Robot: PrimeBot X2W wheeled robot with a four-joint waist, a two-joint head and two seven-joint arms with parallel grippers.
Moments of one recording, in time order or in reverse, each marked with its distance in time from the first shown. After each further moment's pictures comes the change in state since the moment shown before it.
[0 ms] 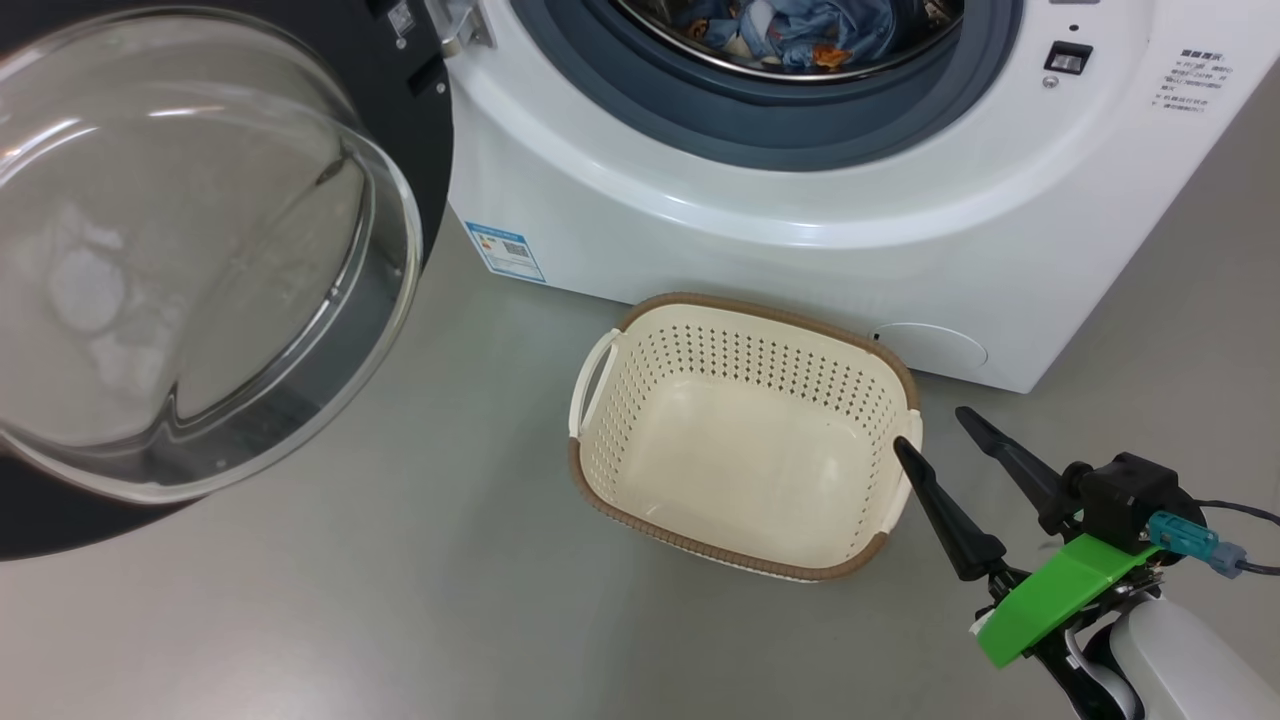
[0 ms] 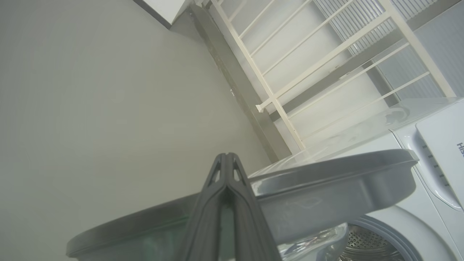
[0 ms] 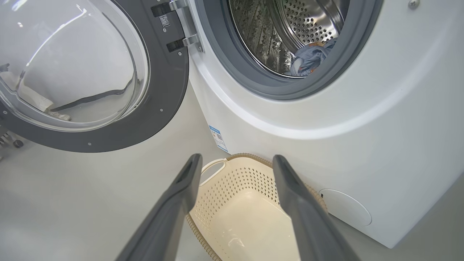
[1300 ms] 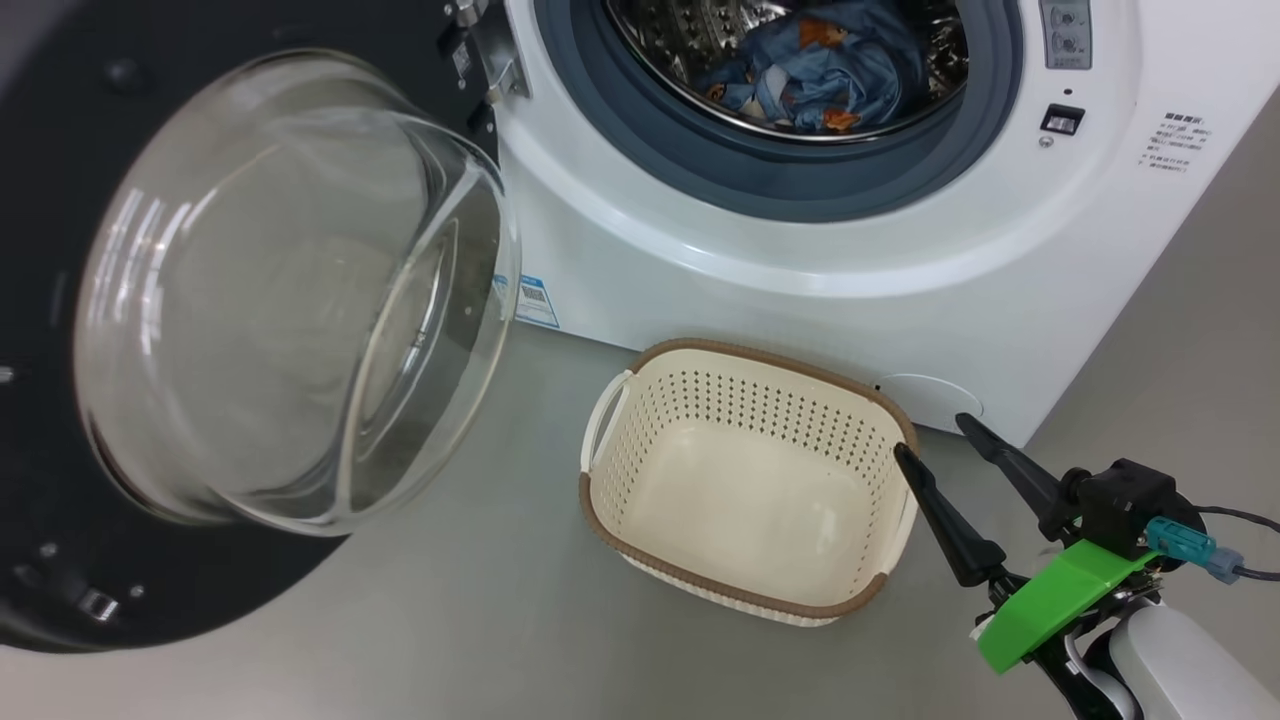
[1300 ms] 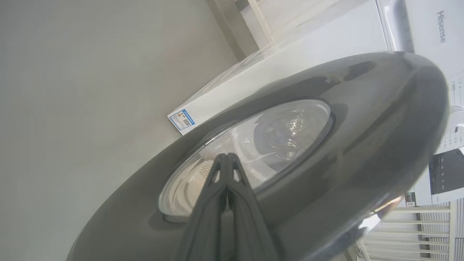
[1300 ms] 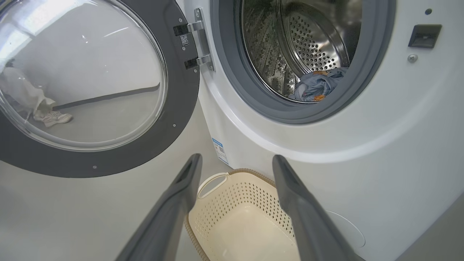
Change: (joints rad) left arm 0.129 -0.016 -0.131 -0.206 -0.171 0.001 0.409; right arm 0.008 0.005 -0.005 0.005 -0.011 0.000 0.000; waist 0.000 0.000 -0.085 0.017
